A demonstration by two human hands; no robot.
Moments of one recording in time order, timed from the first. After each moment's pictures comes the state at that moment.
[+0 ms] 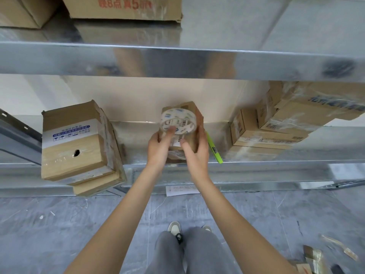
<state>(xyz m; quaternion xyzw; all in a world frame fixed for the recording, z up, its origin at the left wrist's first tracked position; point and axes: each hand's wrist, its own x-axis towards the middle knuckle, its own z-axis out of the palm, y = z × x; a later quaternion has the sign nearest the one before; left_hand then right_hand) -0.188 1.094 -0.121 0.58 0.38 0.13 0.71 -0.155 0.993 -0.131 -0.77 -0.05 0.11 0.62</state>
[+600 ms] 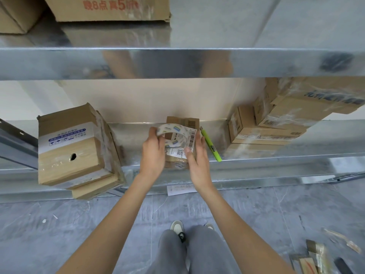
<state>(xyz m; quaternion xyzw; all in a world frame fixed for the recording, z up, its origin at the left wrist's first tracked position) -0.198 1.099 -0.122 0.83 0.27 0.19 0.46 -0.162 0.964 -0.158 -0.80 -0.13 0.16 0.57</state>
